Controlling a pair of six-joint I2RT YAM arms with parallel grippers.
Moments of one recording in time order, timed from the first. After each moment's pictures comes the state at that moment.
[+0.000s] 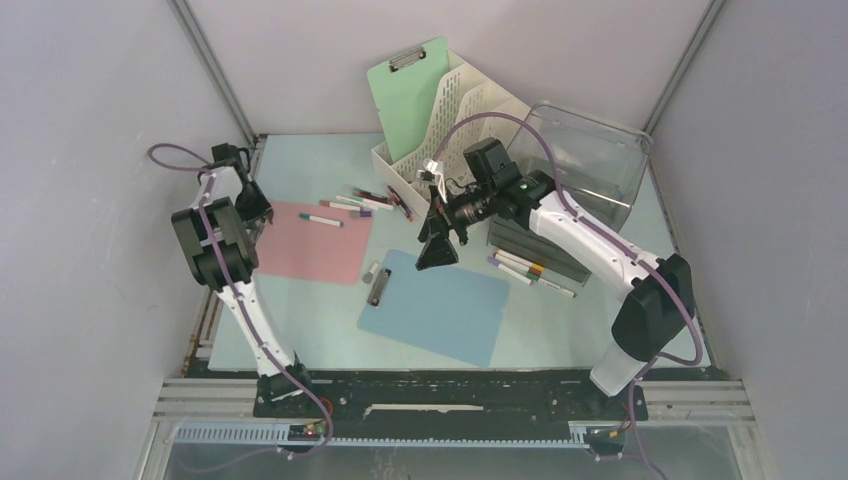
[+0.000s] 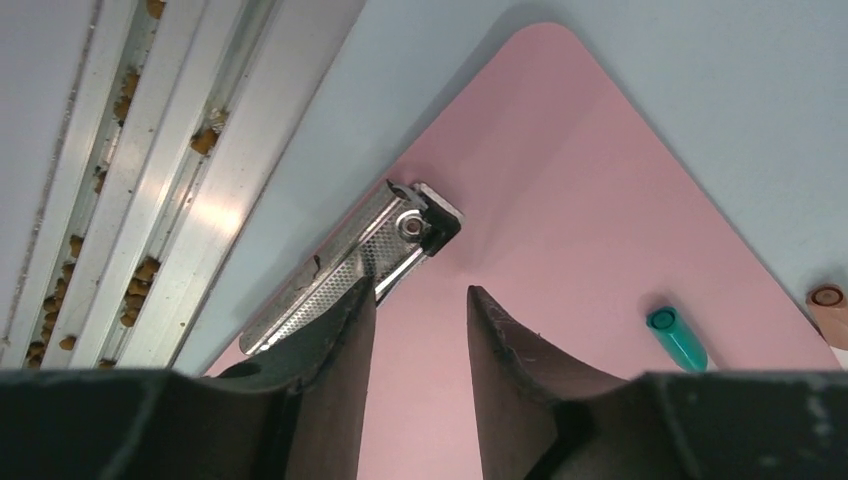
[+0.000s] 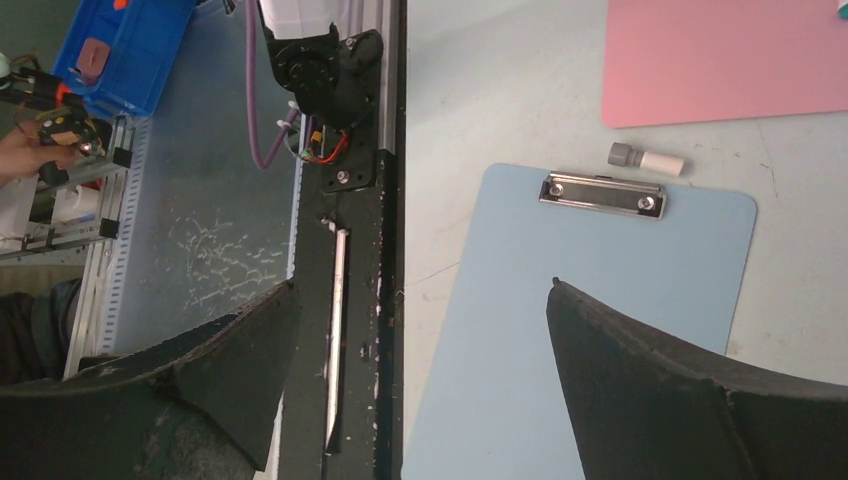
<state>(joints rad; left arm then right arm) 0.37 2.19 1.75 -0.77 -0.05 -0.24 0.66 1.65 1.54 -0.63 -0.98 -0.18</state>
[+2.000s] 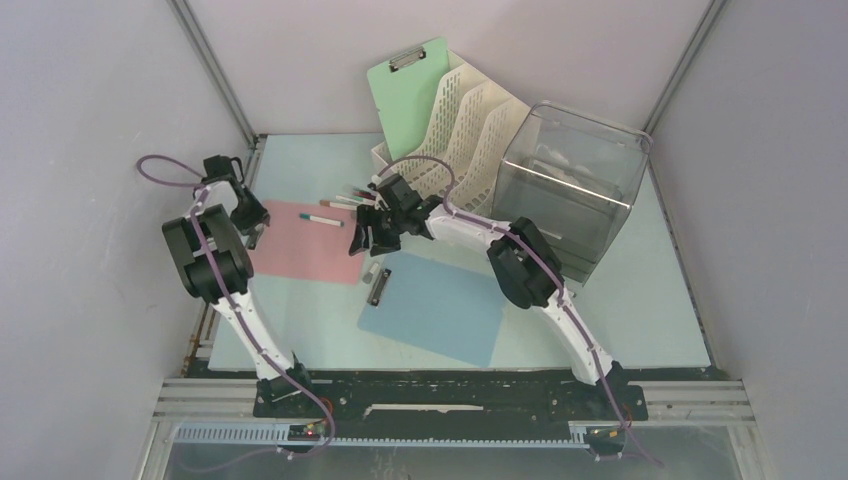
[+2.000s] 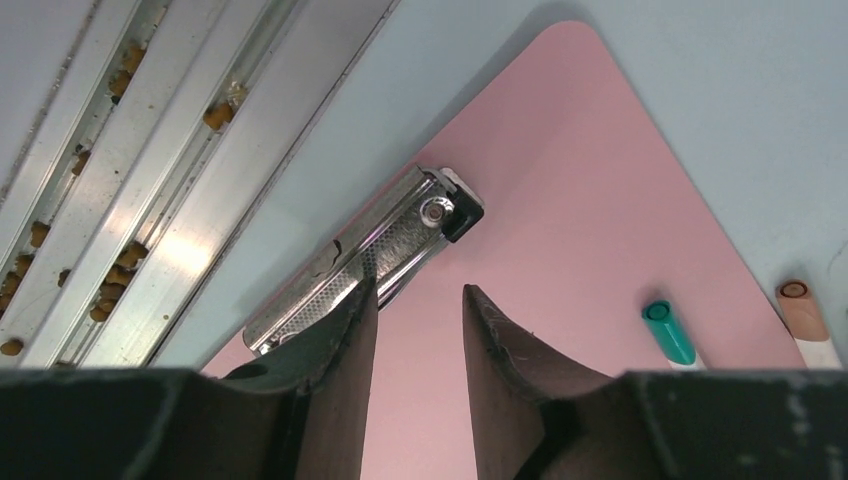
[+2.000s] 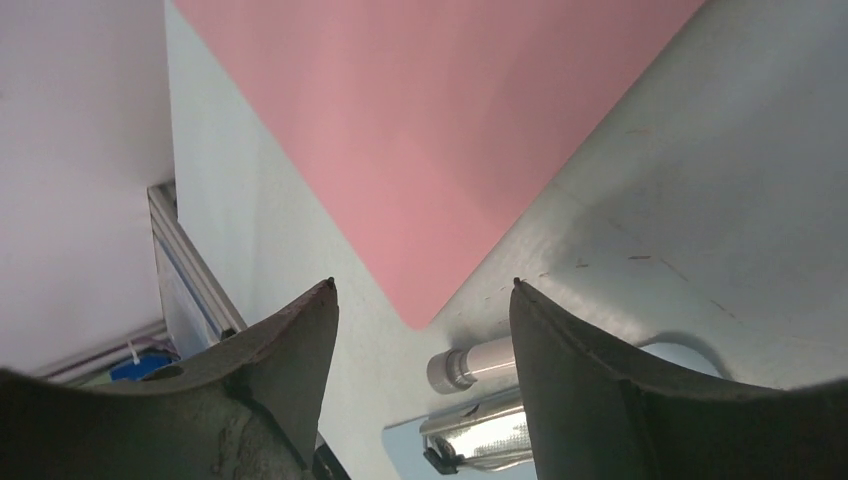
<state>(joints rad) 0.41 2.06 1.51 -0.55 0.00 -0.31 0.81 2.44 2.01 -0.32 -0.45 0.70</state>
